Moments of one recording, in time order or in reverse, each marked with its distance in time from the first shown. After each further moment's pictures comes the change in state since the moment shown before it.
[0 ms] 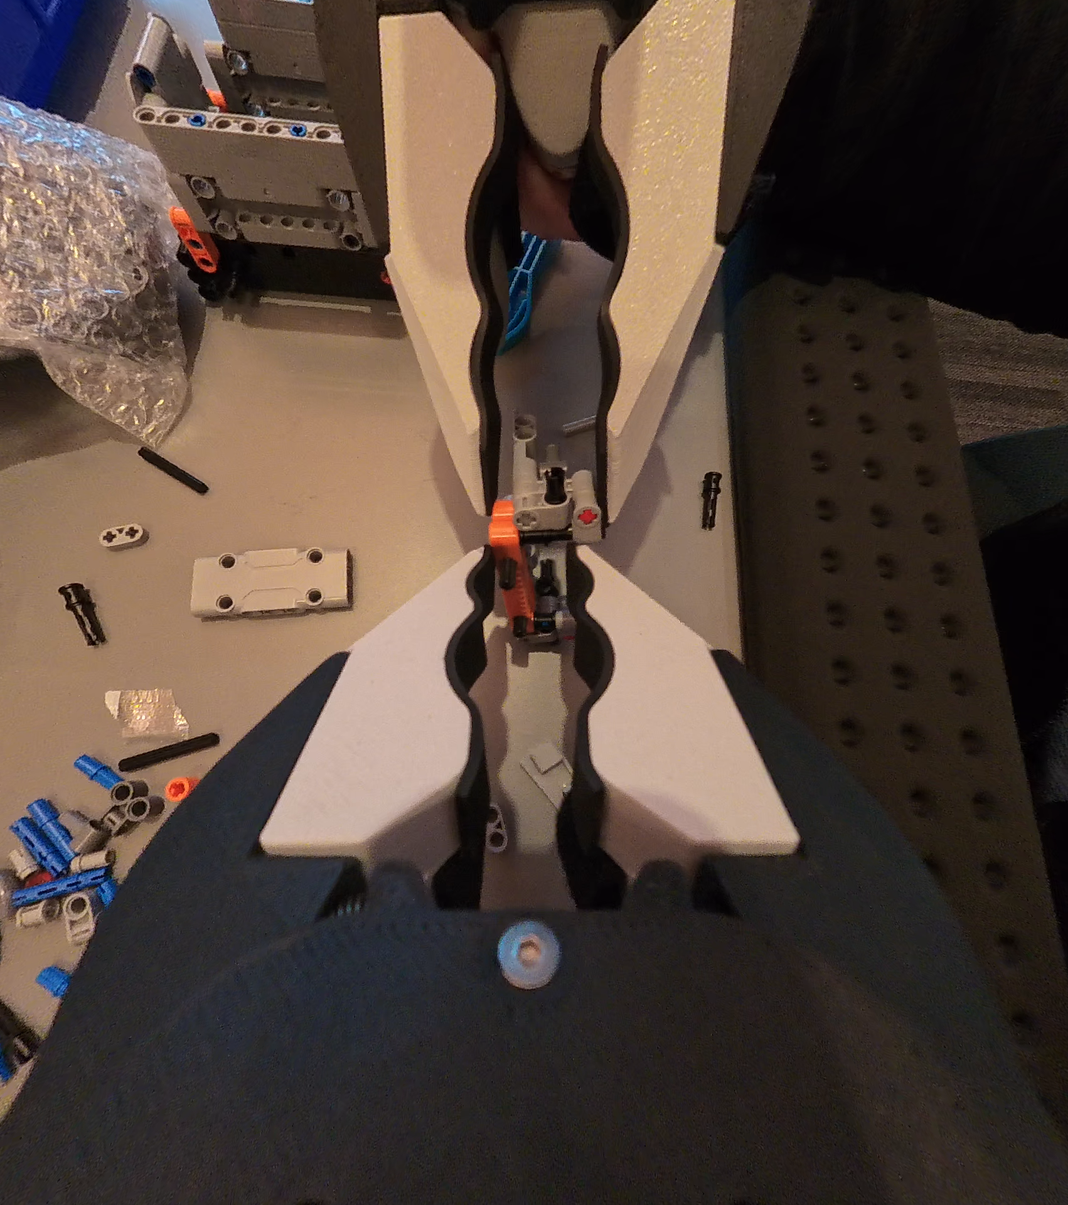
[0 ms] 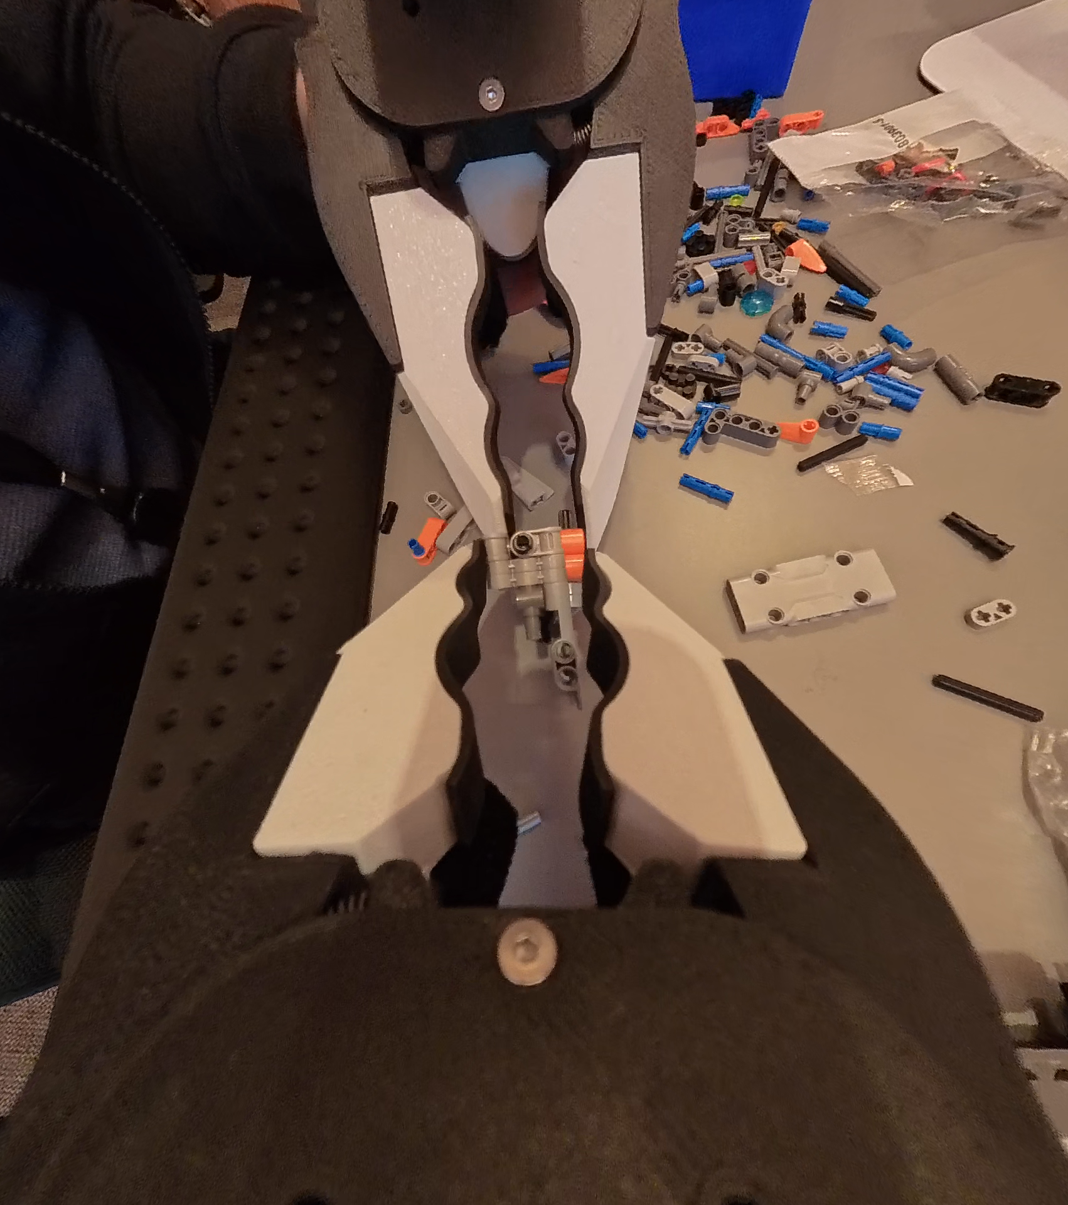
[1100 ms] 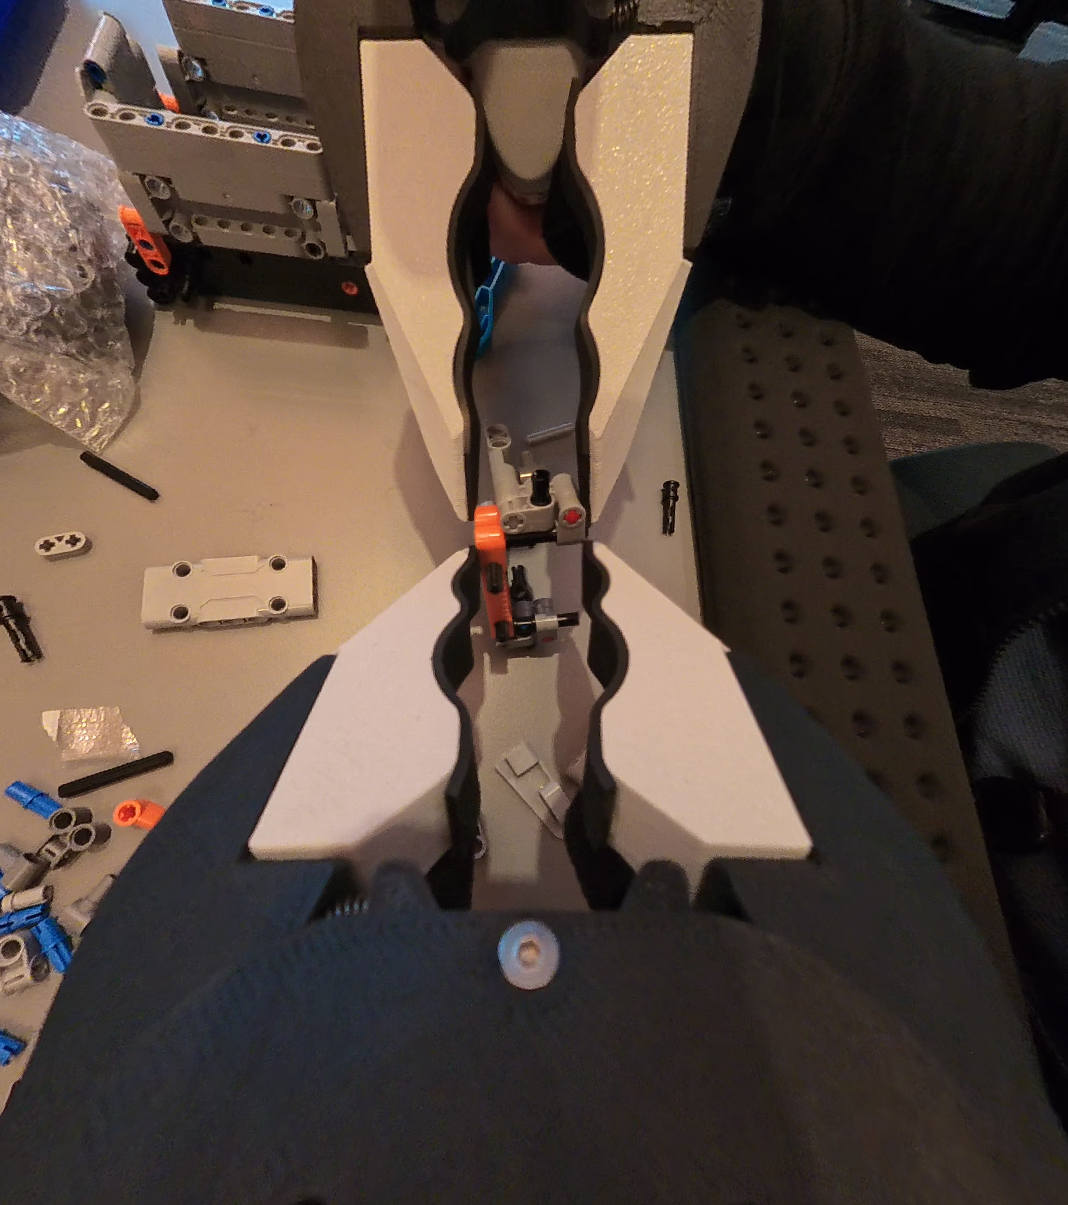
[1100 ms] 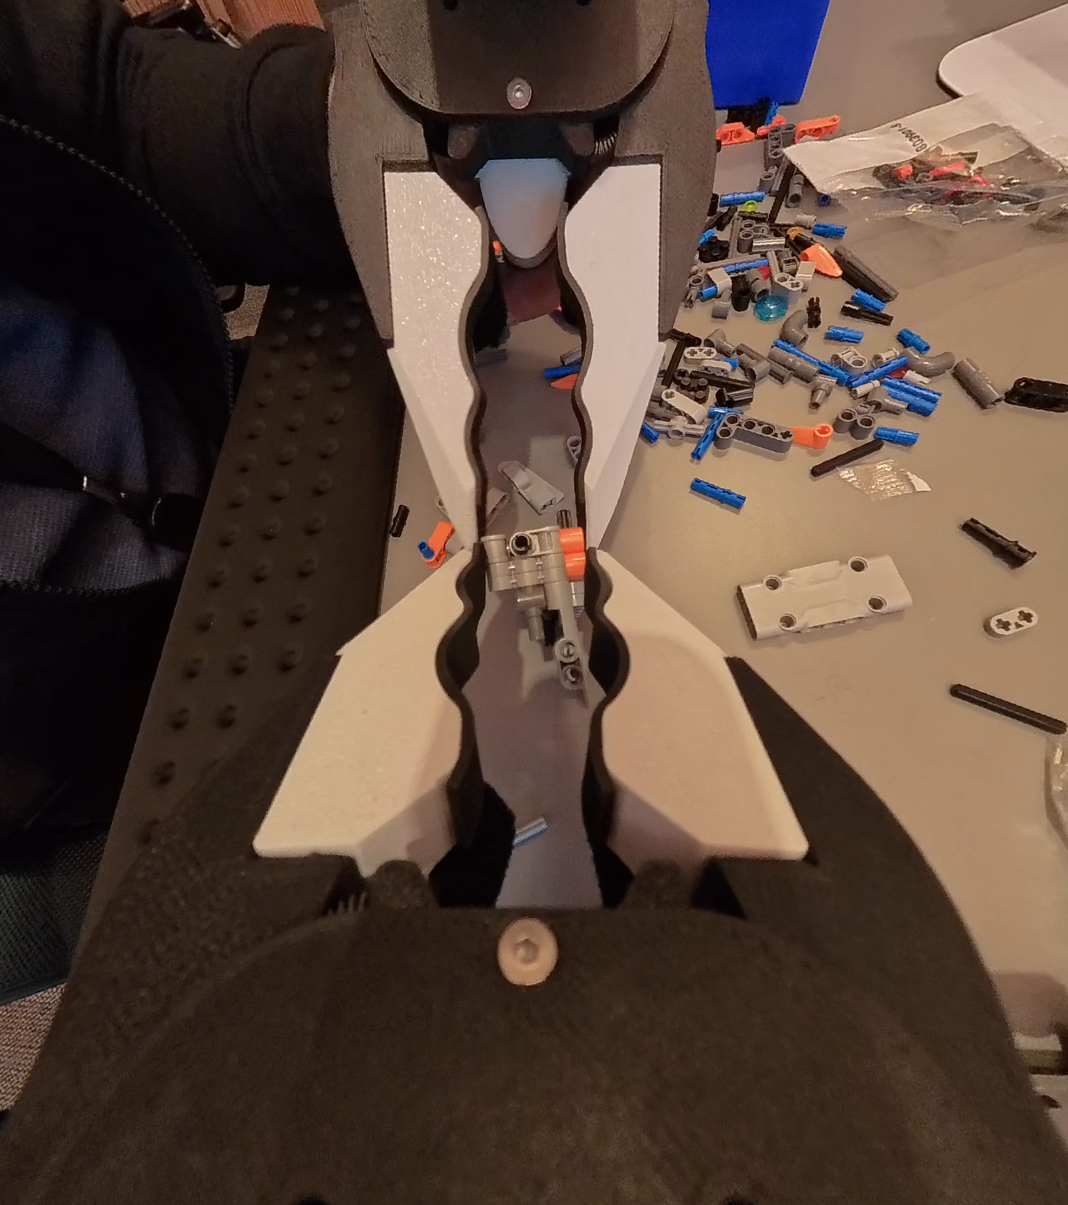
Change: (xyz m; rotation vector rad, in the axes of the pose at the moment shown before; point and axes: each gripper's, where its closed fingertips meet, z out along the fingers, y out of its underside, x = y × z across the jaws) left arm 0.007 -0.002 -0.003 0.039 0.092 -0.035; right arm -0.002 -0.001 0.001 0.013 -0.026 0.005
